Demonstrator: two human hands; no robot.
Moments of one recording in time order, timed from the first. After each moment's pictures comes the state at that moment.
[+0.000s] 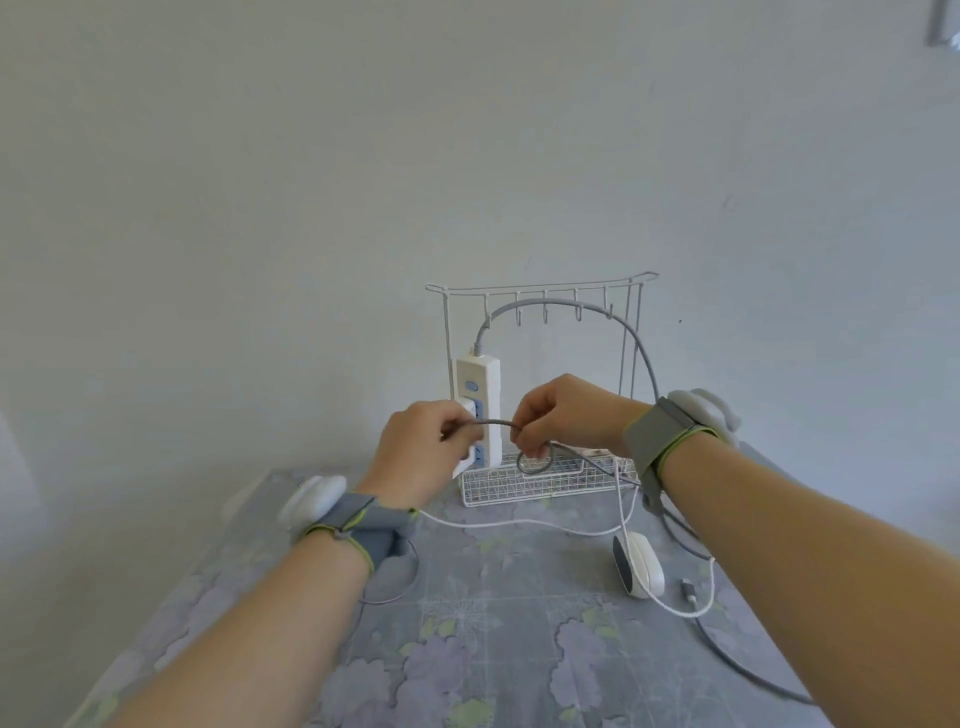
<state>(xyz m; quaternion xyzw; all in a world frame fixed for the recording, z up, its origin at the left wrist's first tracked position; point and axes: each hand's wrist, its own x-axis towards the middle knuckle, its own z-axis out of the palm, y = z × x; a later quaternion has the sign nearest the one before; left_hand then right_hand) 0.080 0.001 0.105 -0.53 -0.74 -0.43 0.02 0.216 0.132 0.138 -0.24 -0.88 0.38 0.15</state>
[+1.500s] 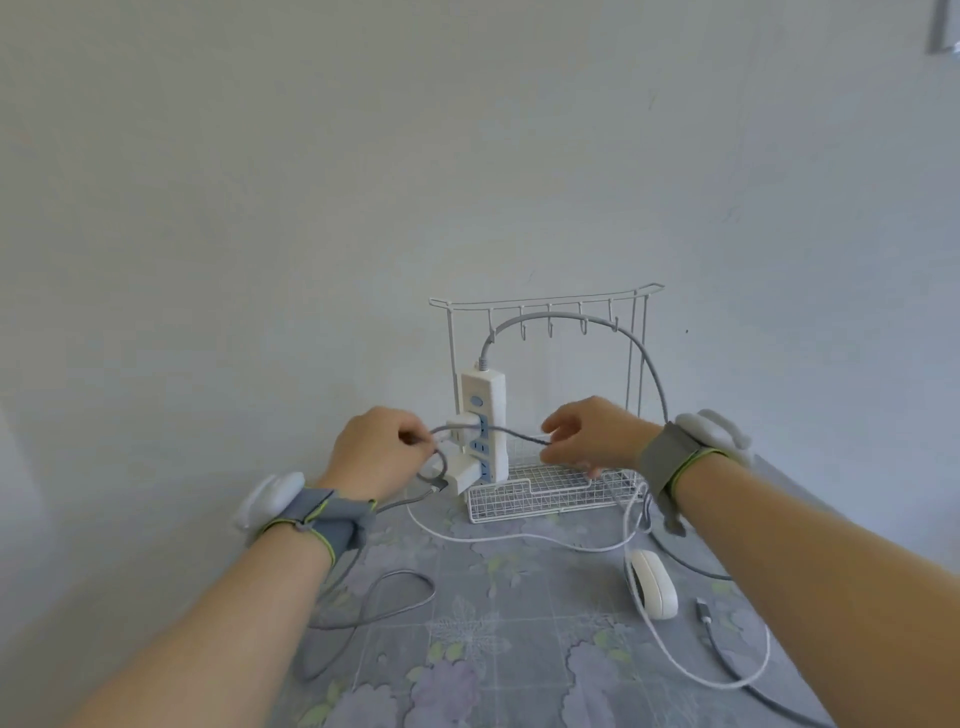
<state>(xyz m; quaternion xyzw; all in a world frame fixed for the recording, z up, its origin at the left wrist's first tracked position) 0.039 -0.012 0.118 -0.47 -0.81 -0.34 0.04 0.218 0.158 0.122 -0.34 -0.88 0.31 0.14</state>
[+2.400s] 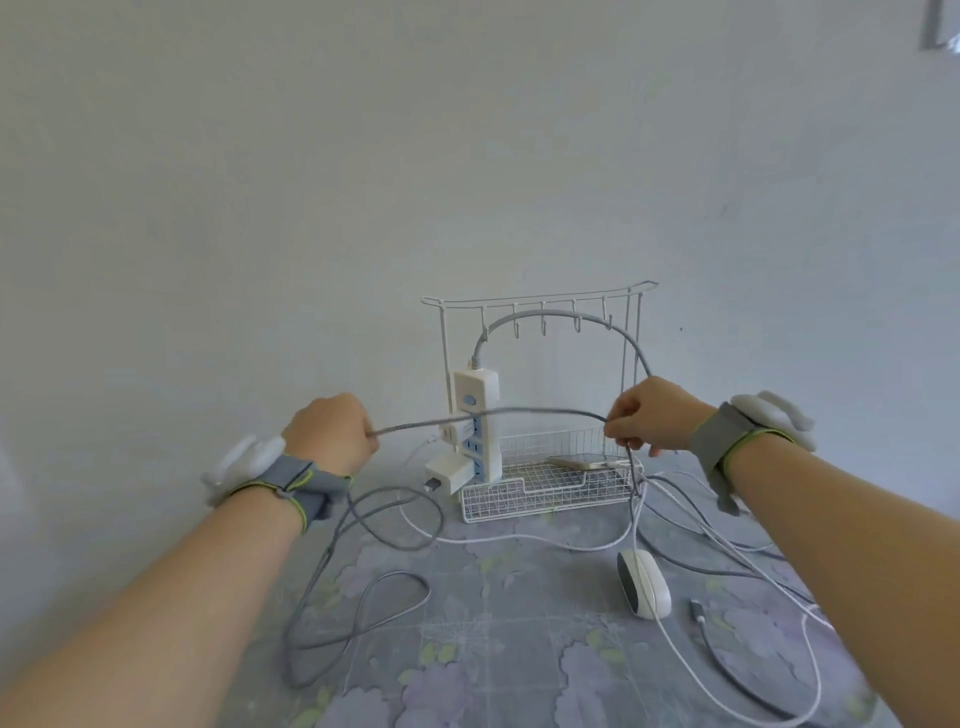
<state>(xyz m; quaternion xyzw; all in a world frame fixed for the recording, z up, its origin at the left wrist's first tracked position) 0.010 -0.017 0.140 -0.42 -0.89 -0.13 0.08 0.261 0.205 0.130 -0.40 -0.87 0.24 0.16</state>
